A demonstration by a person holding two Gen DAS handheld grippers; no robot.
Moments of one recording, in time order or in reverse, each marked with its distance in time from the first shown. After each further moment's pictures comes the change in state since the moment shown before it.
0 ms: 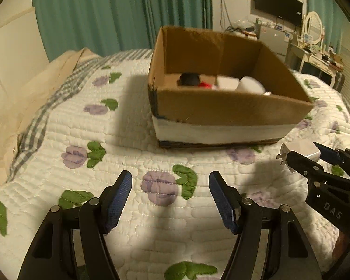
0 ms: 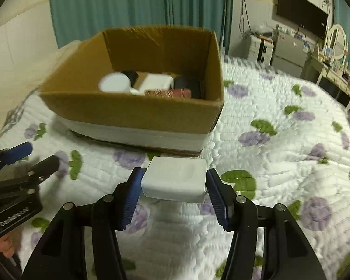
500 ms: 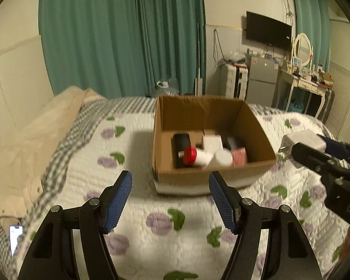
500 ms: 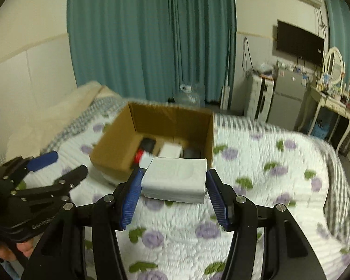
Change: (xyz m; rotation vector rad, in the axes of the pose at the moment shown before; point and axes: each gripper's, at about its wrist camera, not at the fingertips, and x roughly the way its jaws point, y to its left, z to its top) left arm -0.071 0.002 0.056 -0.003 -0.190 -0.025; right arm -0.102 0.003 0.065 -0.022 -0.239 0.042
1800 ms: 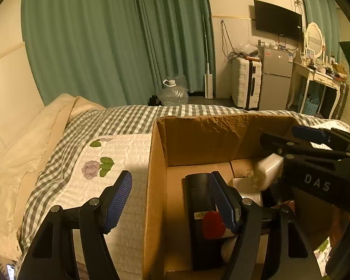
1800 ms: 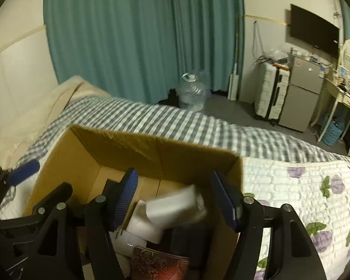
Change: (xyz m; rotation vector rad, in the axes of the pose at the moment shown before) left arm 0.135 -0.008 0.060 0.040 0.026 0.069; right arm 0.200 -0.027 0.066 0.029 0.095 0.034
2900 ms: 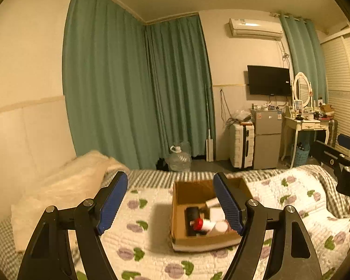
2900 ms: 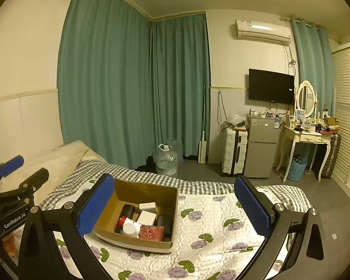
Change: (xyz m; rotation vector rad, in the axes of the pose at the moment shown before) left arm -0.241 0.029 -0.022 -0.049 -0.404 0.019; right arm -0.300 0.018 -0.045 0.021 -0.444 -0.156
